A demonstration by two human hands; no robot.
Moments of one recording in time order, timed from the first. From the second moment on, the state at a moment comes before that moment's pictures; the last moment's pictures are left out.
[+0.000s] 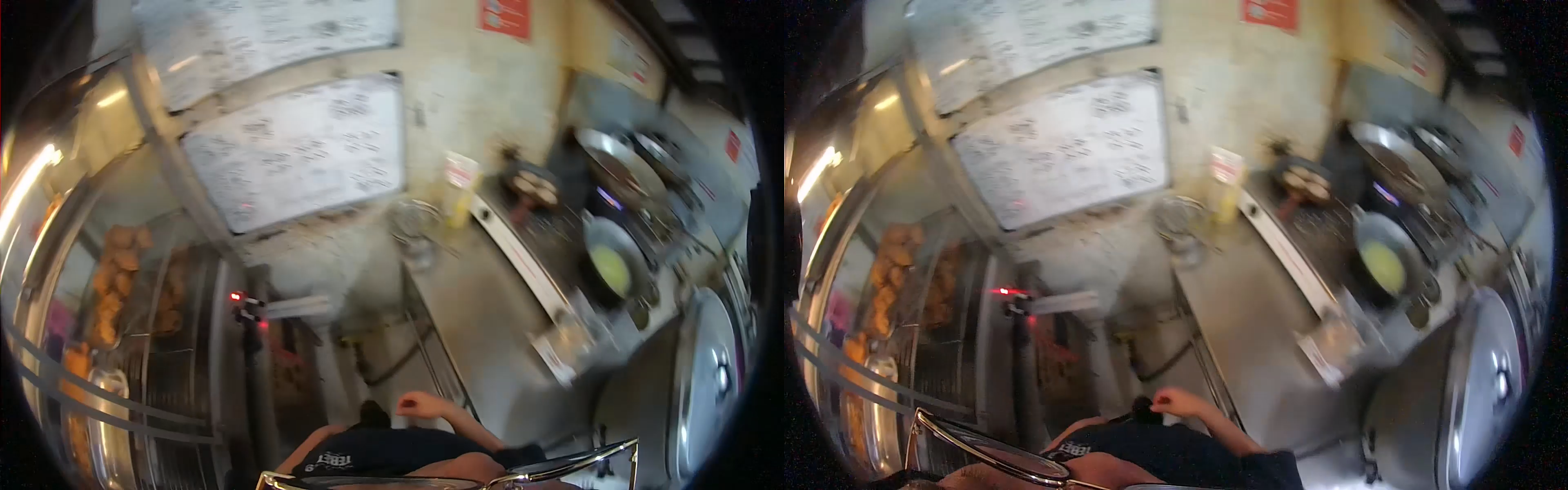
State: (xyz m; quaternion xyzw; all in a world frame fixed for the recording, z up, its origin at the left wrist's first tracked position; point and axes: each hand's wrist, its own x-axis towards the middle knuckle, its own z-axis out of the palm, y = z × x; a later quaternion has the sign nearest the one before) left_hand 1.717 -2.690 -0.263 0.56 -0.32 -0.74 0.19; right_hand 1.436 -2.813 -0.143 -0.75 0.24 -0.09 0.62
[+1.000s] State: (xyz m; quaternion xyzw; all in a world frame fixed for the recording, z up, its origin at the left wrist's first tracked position) left_hand 1.756 -2.689 -0.156 0.78 -0.10 -0.42 0.44; right_hand 1.928 -2.965 -0.189 -0.93 0.13 -0.10 0.34
